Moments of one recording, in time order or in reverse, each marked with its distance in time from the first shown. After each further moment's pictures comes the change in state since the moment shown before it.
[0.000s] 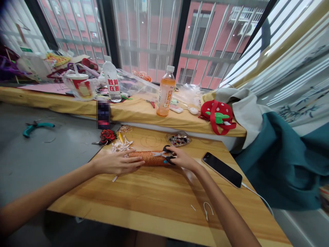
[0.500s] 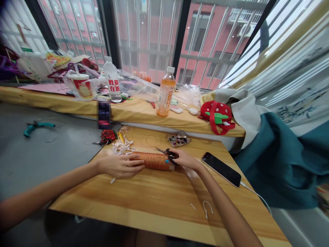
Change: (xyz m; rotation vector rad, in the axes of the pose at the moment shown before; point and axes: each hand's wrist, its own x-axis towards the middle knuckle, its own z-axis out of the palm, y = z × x) left_hand 0.005 0.002 0.003 -0.021 -0.099 0.132; right_hand -0.002 0.002 -0.004 0.159 -0.154 0.064
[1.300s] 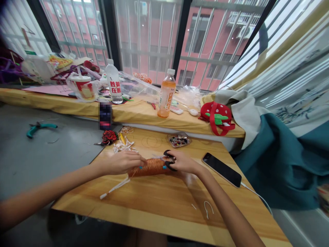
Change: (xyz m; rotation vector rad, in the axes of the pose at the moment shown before) left_hand 0.017 0.005 -0.012 -0.002 0.256 -0.231; right_hand -0.009 -0.031 0.005 -0.342 0.030 -0.074
